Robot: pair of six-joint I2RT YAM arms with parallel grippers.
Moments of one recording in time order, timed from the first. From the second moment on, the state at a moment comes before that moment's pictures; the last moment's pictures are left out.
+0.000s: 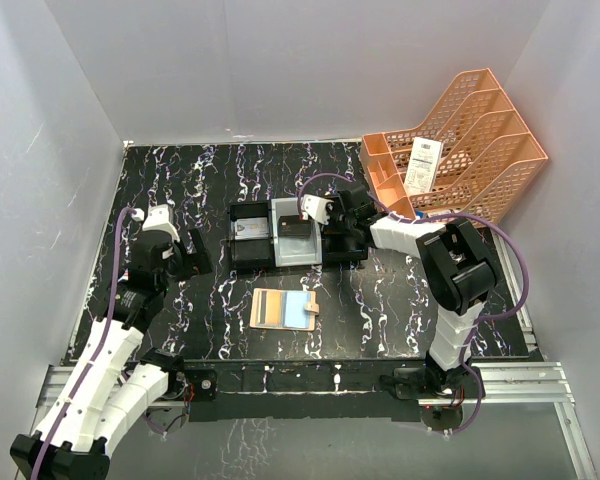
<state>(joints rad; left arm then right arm) -0.29 0.71 0.74 -0.64 -0.21 -0.38 0.46 1.86 1.08 0.07 -0.08 -0.94</state>
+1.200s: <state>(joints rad) -0.29 0.75 0.74 -0.62 -0.14 -0.36 0.46 1.85 1.11 -0.03 -0.12 -0.90</state>
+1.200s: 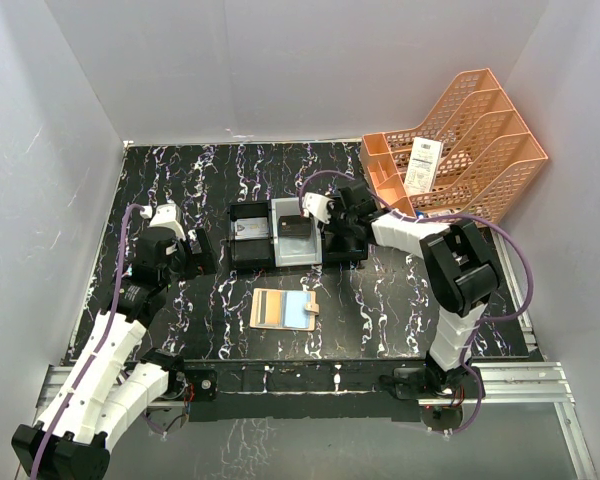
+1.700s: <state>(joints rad) -0.29 0.75 0.74 -0.62 -0.13 -0.36 0.46 1.44 1.02 0.16 -0.13 -0.47</state>
